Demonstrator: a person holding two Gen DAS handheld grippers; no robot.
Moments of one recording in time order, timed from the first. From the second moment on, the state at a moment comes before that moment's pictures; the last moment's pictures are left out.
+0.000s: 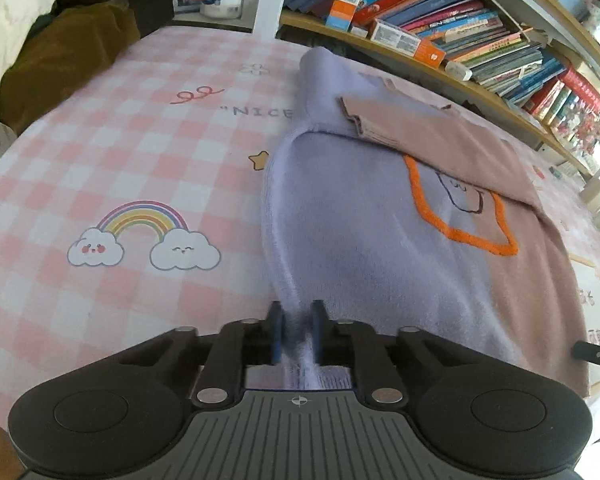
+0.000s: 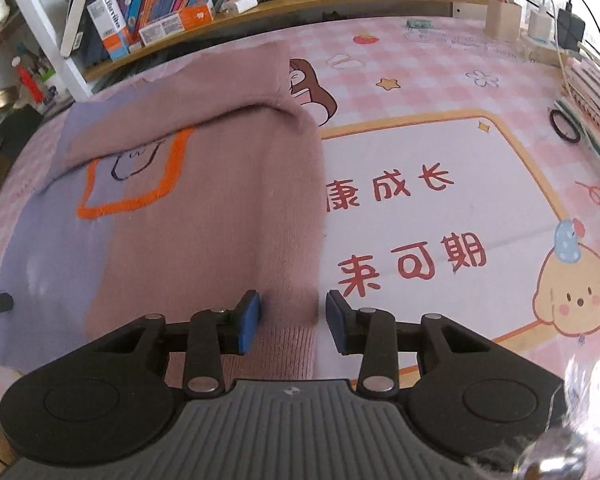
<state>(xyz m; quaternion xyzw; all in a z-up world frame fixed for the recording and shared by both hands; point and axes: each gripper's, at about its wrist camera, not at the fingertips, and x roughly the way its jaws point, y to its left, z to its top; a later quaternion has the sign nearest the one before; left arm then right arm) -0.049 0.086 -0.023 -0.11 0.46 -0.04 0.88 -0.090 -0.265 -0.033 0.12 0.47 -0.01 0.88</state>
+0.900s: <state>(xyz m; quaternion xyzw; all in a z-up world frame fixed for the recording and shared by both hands) -0.056 0.087 -0.024 -0.16 0.48 -0.07 0.86 -0.087 -0.281 -0.036 0.18 0.48 0.03 0.86</state>
